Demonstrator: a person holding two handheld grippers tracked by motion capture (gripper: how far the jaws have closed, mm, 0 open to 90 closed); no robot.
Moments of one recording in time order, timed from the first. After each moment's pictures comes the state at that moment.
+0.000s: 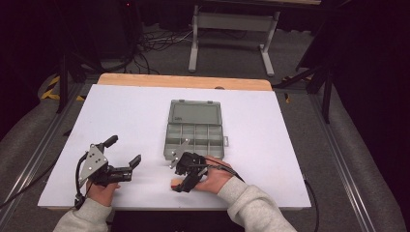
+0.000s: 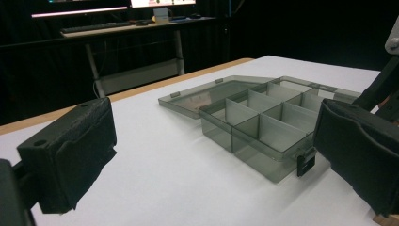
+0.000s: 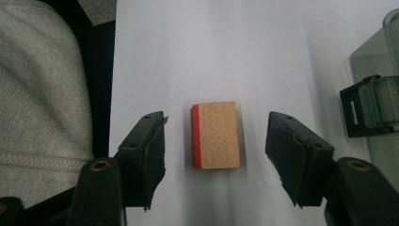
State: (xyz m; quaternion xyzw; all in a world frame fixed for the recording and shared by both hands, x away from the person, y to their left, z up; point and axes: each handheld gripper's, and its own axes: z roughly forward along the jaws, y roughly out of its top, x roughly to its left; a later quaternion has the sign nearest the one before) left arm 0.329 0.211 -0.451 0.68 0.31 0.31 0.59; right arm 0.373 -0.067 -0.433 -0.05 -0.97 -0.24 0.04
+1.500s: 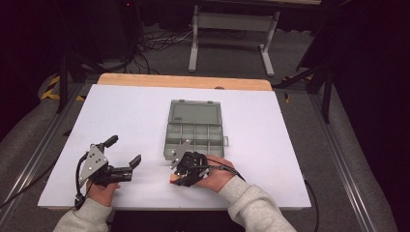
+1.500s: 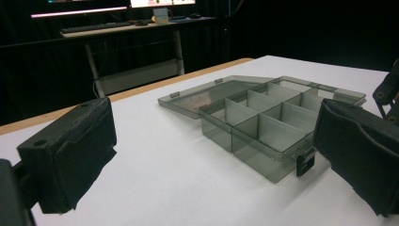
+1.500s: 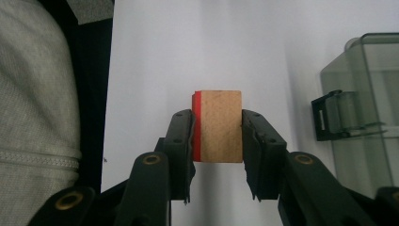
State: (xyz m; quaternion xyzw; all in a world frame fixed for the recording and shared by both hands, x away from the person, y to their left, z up) left arm 0.329 0.211 -0.451 0.68 0.30 0.31 0.59; right arm 0.368 -0.069 -0.418 -0.03 -0.97 -0.25 -0.01
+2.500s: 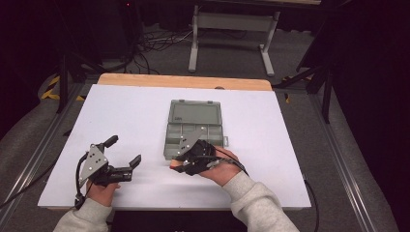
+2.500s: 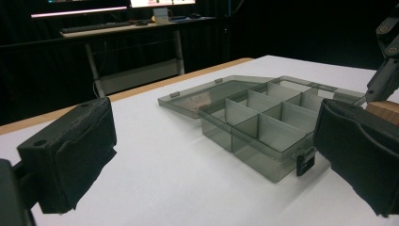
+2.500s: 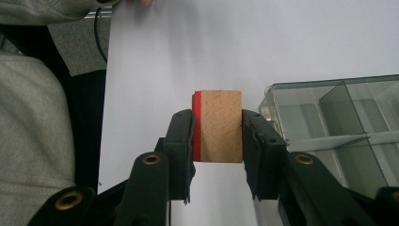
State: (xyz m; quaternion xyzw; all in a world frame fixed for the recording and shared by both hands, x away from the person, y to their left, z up) left arm 0.329 0.211 -0.451 0.68 0.31 0.31 0.59; right arm 0.374 -0.087 -0.381 -0.06 -0.94 -0.33 -0.05
